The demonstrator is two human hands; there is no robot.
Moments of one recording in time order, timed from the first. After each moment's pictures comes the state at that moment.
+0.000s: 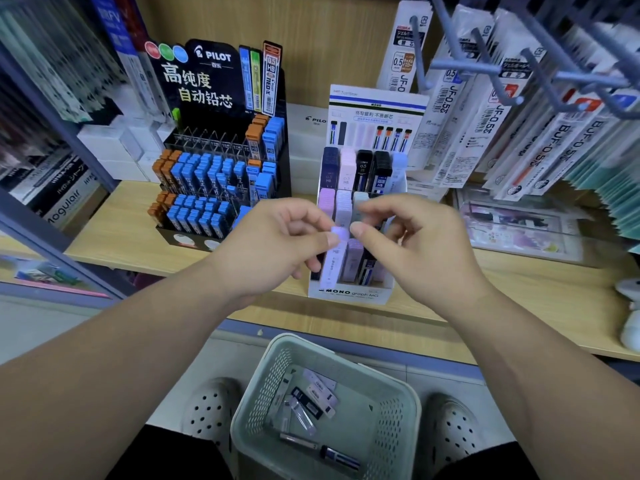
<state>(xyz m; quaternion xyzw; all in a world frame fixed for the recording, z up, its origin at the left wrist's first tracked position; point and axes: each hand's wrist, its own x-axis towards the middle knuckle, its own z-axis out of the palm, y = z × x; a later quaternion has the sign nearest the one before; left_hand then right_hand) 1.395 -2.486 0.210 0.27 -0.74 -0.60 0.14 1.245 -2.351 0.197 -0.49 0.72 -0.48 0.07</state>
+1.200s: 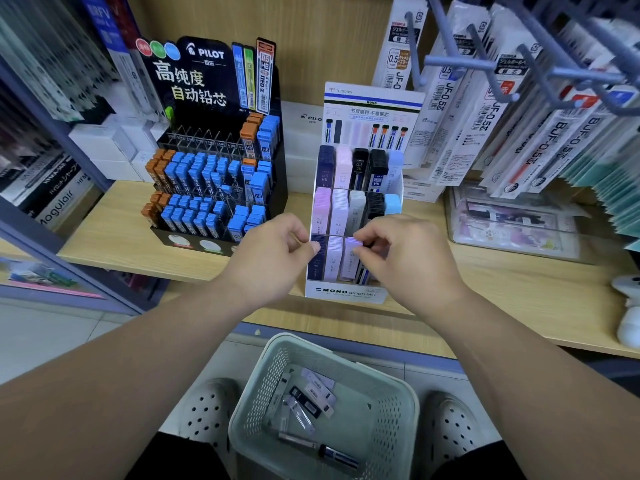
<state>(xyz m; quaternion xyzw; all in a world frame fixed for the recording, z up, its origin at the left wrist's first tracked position) 1.388 -2.495 0.164 0.36 -0.81 -0.44 0.12 1.239 -2.353 0.175 -0.53 0.79 -0.31 0.01</state>
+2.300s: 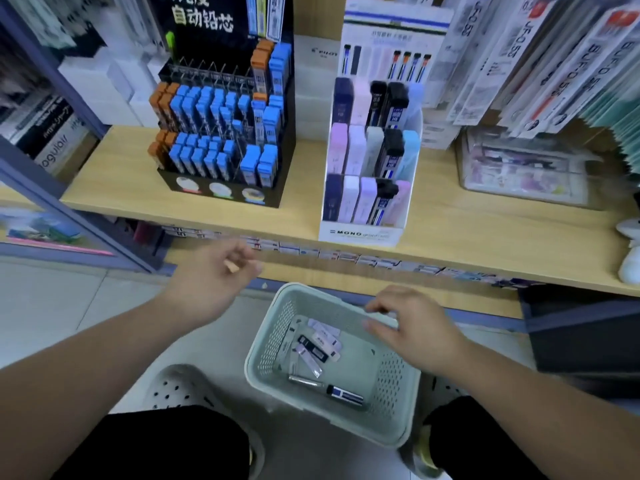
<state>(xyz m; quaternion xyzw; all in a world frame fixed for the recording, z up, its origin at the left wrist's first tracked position) 1.508 -2.494 0.106 0.42 -0.80 -0.43 0.07 1.298 -2.256 0.070 -0.52 0.80 -0.20 0.23</state>
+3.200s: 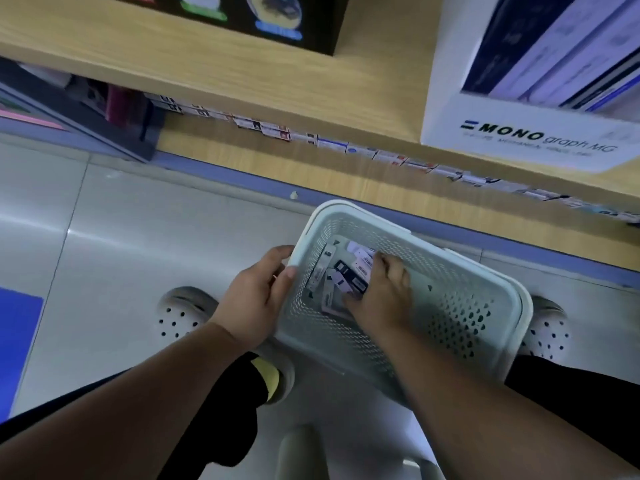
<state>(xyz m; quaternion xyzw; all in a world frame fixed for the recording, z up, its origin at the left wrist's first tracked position) 1.554 -2.449 -0.090 0.41 -0.77 -0.49 0.00 1.391 -2.305 -0.178 -0.29 0.90 -0.04 0.32</state>
